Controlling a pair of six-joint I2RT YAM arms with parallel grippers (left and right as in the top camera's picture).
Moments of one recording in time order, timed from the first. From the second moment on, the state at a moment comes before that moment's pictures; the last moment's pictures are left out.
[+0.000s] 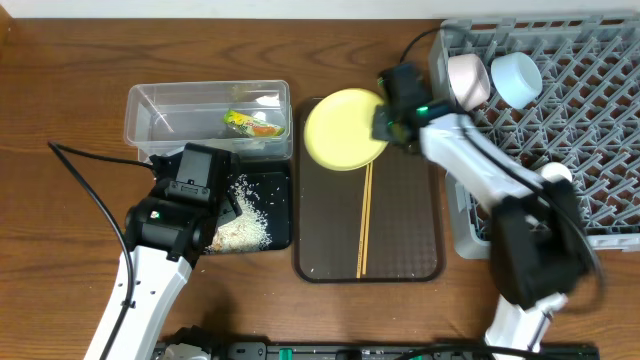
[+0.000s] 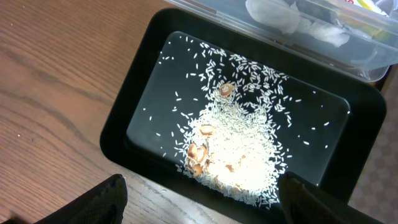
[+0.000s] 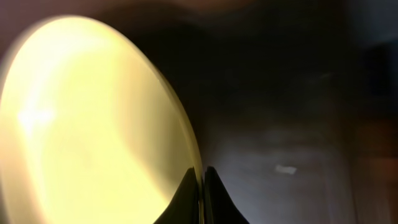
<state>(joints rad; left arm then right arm) -0.24 1.12 0.99 -1.07 -0.35 -0.64 0.38 1.93 1.43 -0.55 0.10 0.51</state>
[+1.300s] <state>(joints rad) -0.24 1.12 0.99 -1.07 -0.35 -0.64 0.08 1.65 1.45 -0.86 0.87 -0.07</state>
